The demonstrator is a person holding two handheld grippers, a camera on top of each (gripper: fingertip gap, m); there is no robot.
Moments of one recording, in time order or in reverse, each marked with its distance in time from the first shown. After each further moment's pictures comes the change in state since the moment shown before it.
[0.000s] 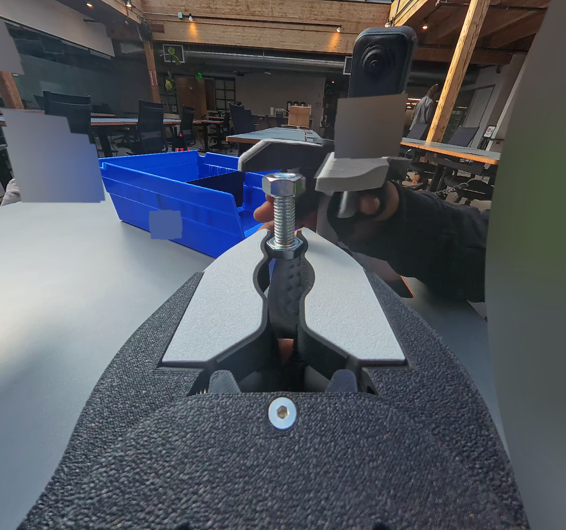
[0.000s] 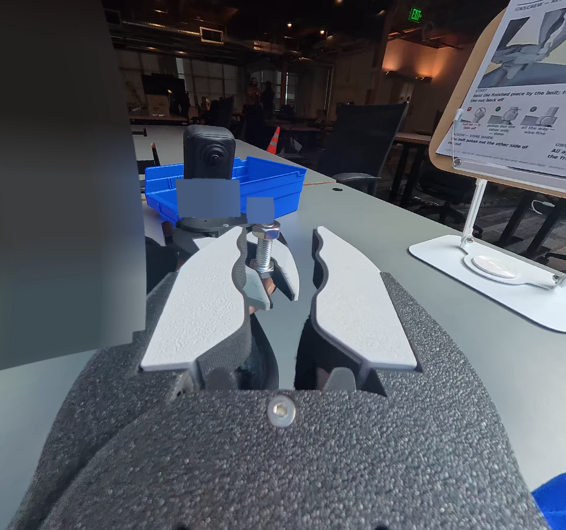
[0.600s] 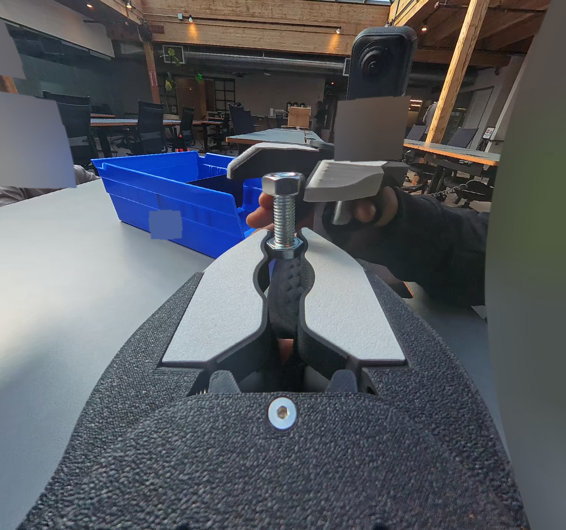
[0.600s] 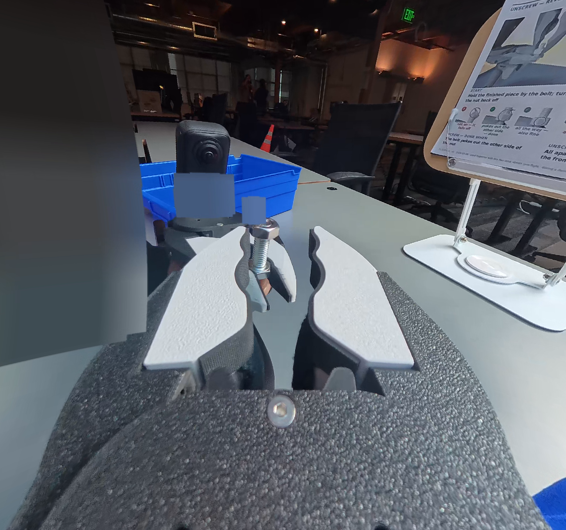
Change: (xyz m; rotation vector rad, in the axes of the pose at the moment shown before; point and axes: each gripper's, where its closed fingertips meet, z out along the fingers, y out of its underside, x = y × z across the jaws) left arm 0.000 0.000 0.000 0.003 0.001 -0.002; right arm 0.002 0.003 0.004 -0.005 0.022 -0.016
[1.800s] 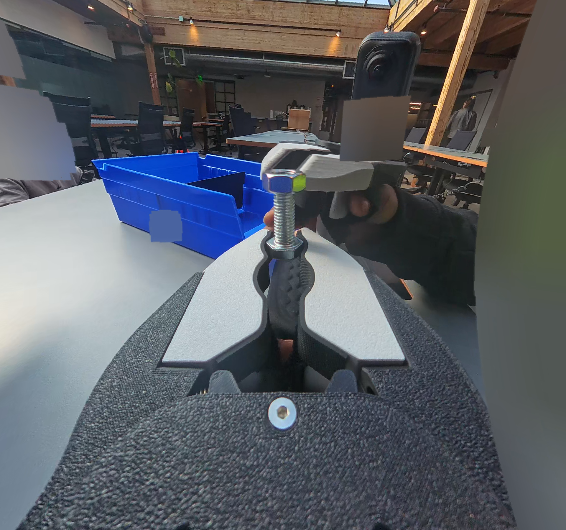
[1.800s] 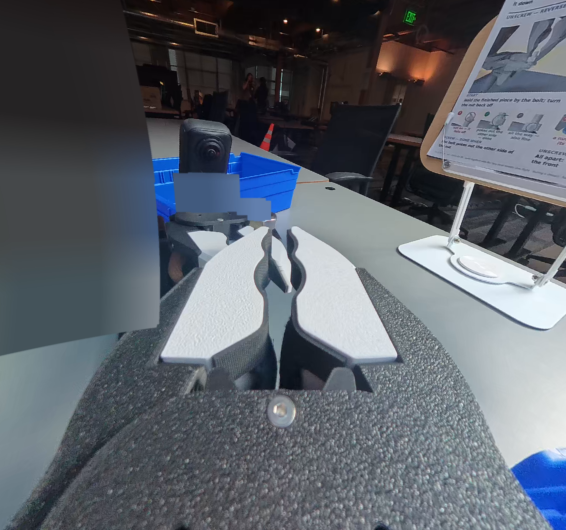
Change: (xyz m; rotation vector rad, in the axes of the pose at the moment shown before) left arm 0.000 -0.001 0.000 0.006 0.000 -0.005; right arm 0.001 -0.001 -0.008 -0.003 -0.001 -0.020
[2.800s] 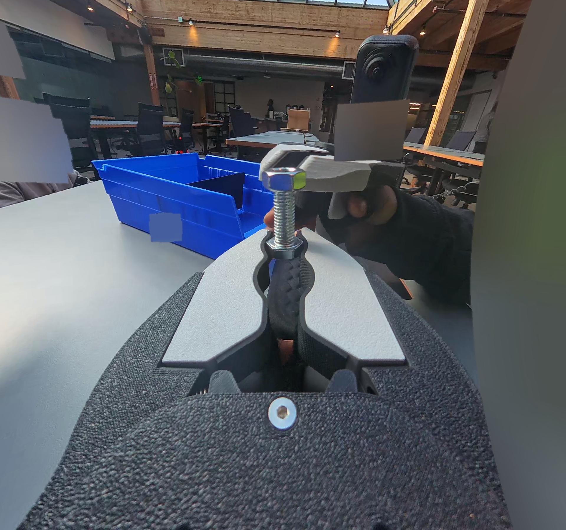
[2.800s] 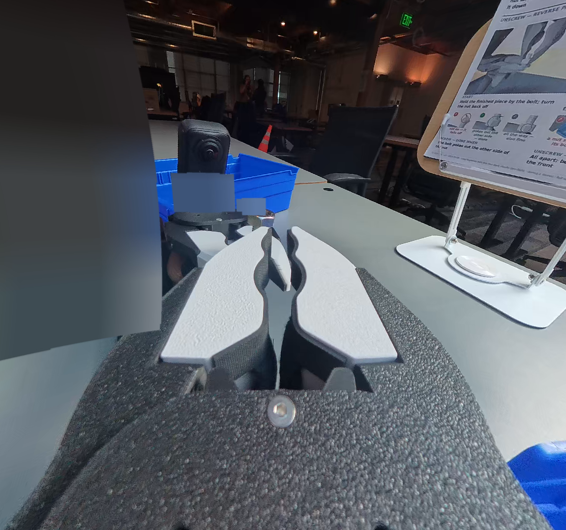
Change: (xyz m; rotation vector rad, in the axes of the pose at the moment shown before) left arm 0.000 0.000 0.000 0.002 0.002 0.002; right arm 0.001 0.000 -0.002 0.006 0.007 -0.001
